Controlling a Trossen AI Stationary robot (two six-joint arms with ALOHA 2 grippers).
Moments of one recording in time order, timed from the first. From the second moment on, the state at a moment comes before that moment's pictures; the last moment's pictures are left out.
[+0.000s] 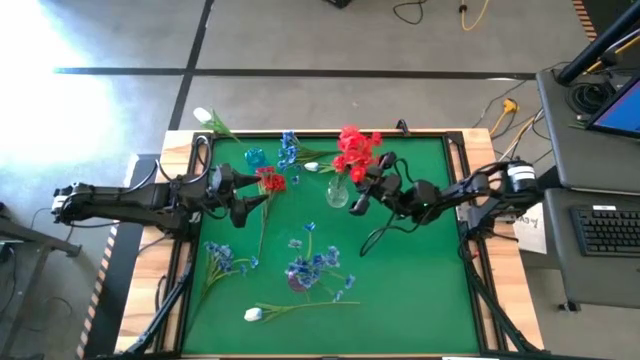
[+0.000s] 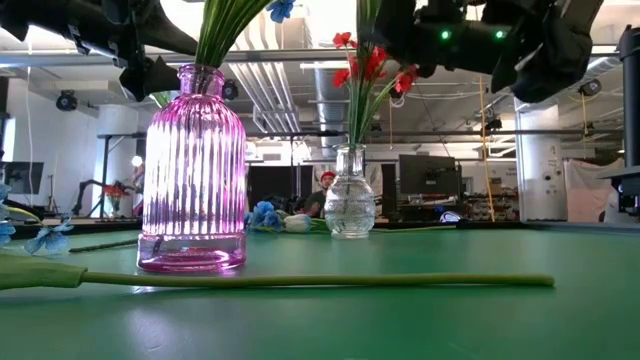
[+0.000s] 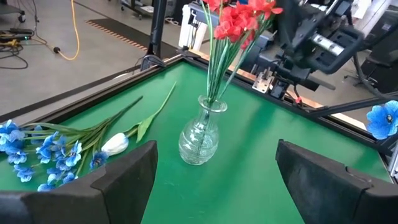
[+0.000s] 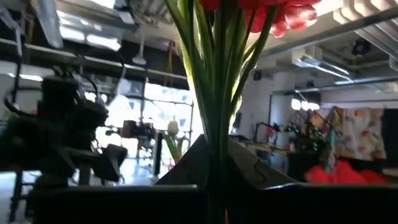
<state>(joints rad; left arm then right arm) 0.01 0.60 0.48 -0.13 -0.33 -0.38 -0.04 1.64 0.58 1.57 0.41 -0.33</state>
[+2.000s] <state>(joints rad) 0.01 0.60 0.48 -0.13 -0.33 -0.38 -0.04 1.42 0.58 0.84 0.45 -0.08</state>
